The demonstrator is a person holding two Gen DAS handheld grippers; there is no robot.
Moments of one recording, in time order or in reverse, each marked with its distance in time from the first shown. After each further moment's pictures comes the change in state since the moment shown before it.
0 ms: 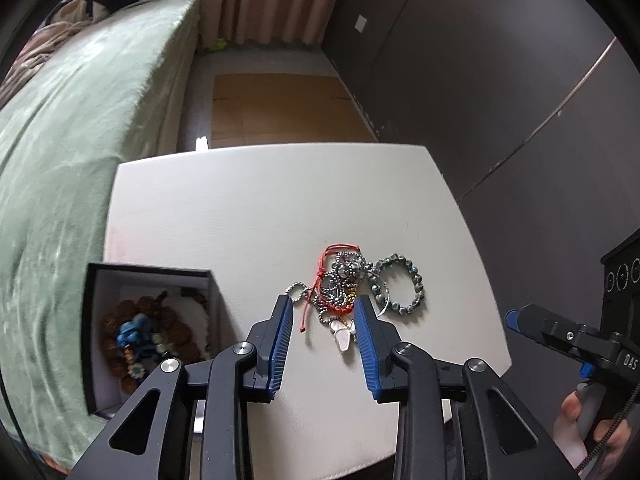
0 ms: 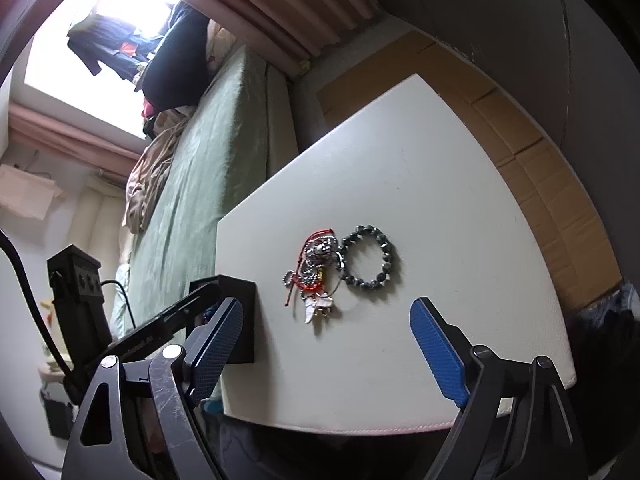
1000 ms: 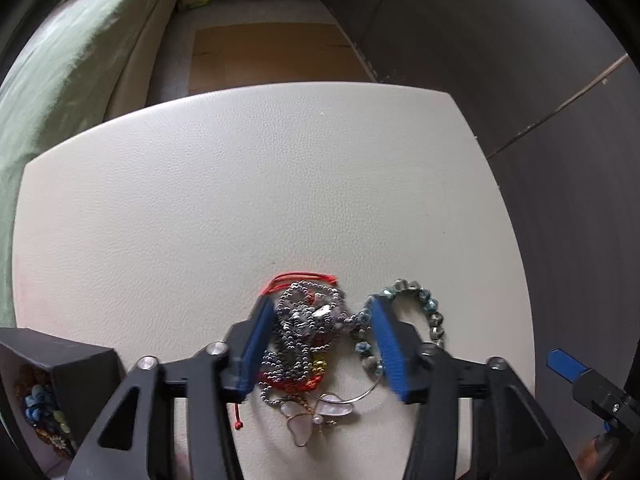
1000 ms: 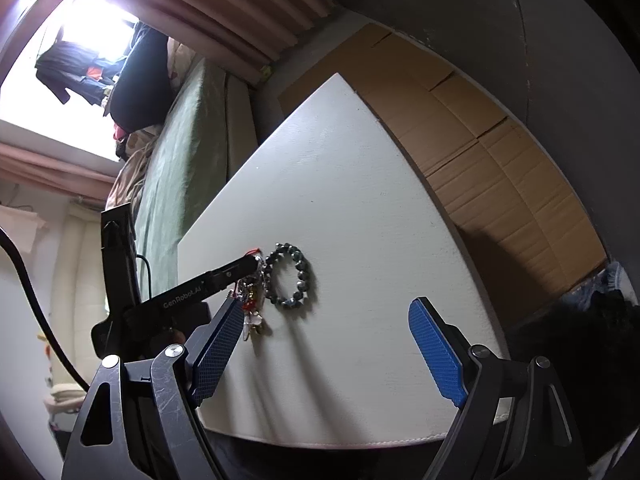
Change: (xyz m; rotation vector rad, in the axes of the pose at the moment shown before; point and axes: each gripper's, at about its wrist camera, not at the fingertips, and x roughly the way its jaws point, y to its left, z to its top) left arm 0.111 -0.031 0.030 0.010 0.165 0.015; right arm -0.004 -0.063 0.011 0.098 -0.002 -0.056
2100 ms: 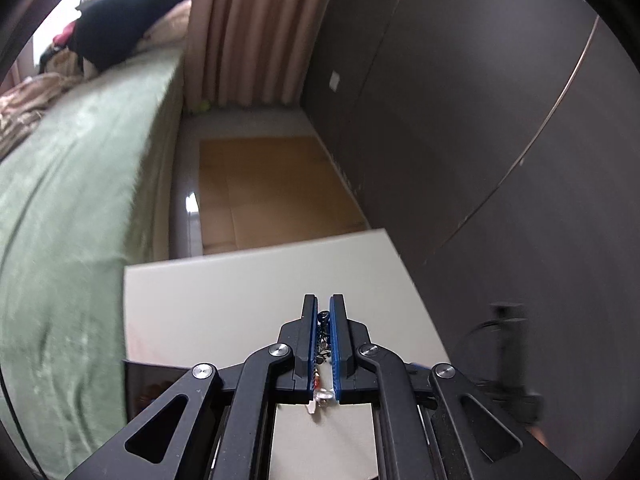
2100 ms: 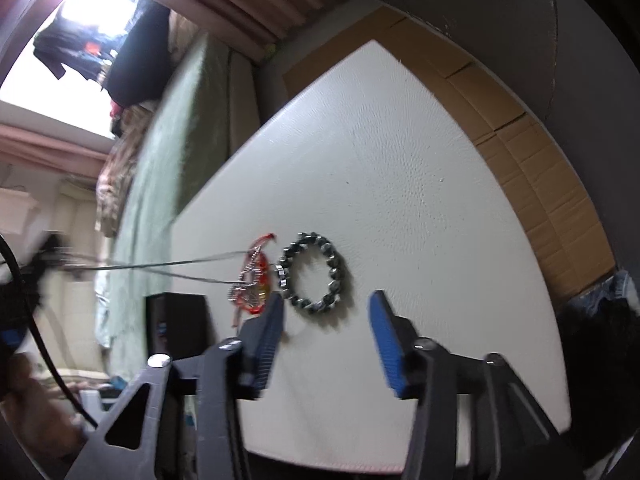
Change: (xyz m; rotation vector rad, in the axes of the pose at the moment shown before) left arm -0.205 0.000 -0.017 0.055 -0.377 -0.041; right arm 0.059 0.036 0.007 -0.064 0.087 -0.067
